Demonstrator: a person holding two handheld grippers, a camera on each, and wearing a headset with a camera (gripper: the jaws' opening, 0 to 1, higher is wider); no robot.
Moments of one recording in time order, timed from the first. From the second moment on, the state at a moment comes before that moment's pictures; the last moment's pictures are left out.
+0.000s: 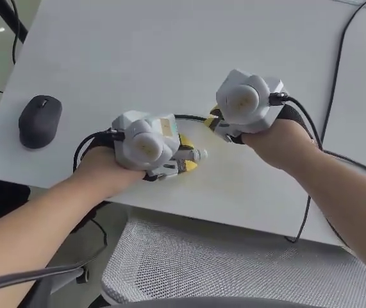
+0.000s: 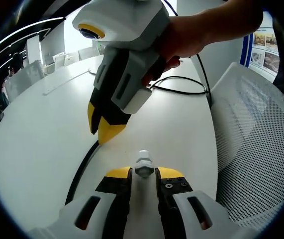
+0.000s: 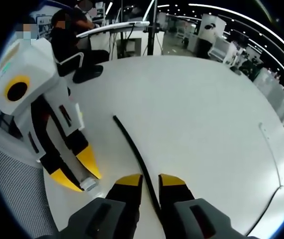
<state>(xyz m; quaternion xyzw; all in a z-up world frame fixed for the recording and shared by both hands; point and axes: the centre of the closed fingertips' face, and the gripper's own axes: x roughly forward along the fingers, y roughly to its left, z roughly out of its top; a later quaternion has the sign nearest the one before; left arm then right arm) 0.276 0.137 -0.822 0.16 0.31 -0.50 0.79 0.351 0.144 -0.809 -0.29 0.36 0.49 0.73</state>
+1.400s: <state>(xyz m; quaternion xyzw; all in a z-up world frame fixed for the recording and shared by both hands) 0.245 0.155 -0.715 0.03 0.27 -0.36 0.89 0.276 0.030 -0.681 -0.11 0.28 0.50 0.81</state>
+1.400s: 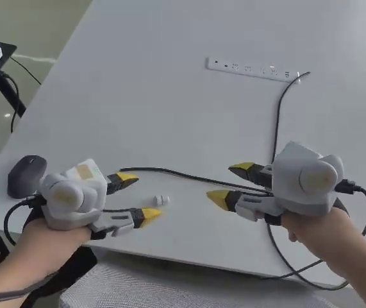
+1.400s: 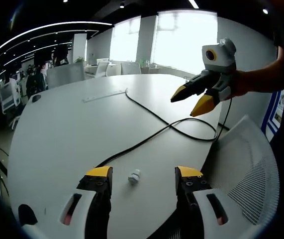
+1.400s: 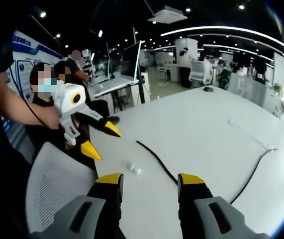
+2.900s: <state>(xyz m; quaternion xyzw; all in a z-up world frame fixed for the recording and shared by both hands) 0.192 0.175 -0.701 -0.05 0.30 -0.29 0.91 0.205 -0.094 -0.698 -0.03 0.31 0.42 0.85</state>
